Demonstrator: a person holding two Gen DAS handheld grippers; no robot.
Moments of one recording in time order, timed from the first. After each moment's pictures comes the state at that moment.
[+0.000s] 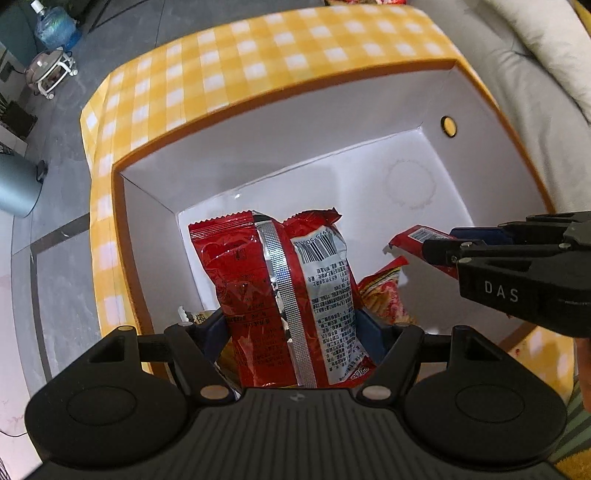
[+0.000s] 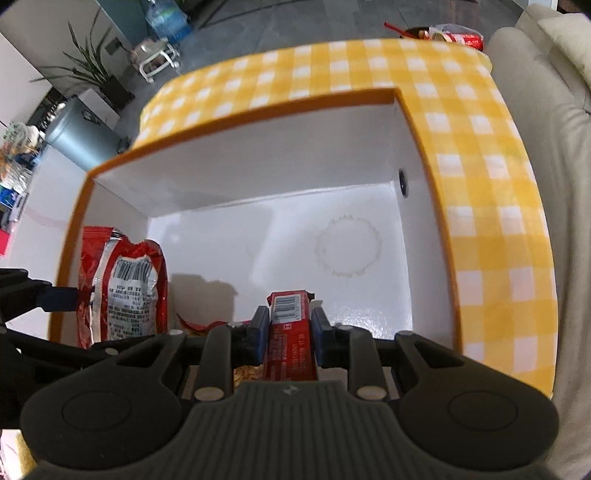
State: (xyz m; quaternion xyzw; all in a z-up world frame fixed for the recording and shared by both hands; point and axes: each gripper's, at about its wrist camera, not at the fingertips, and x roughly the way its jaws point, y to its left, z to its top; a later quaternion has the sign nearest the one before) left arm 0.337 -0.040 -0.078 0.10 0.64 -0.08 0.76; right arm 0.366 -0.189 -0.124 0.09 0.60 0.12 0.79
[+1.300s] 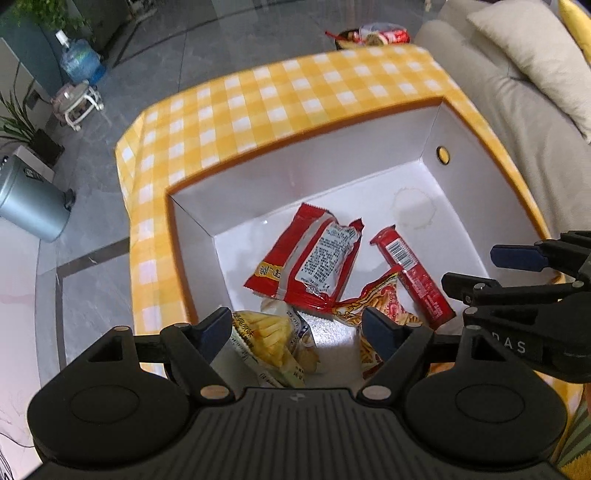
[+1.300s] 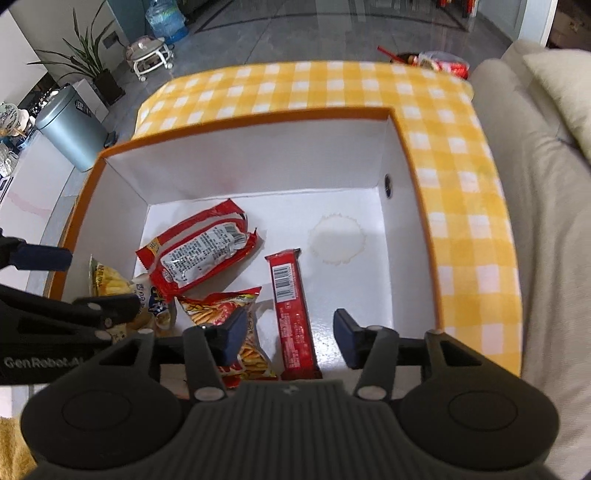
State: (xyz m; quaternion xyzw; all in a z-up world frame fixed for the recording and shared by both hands) left arm 0.307 -0.035 -0.033 0.12 0.58 -0.06 0.81; right arm 0.320 -0.177 -0.080 0.03 0.56 0.09 0.82
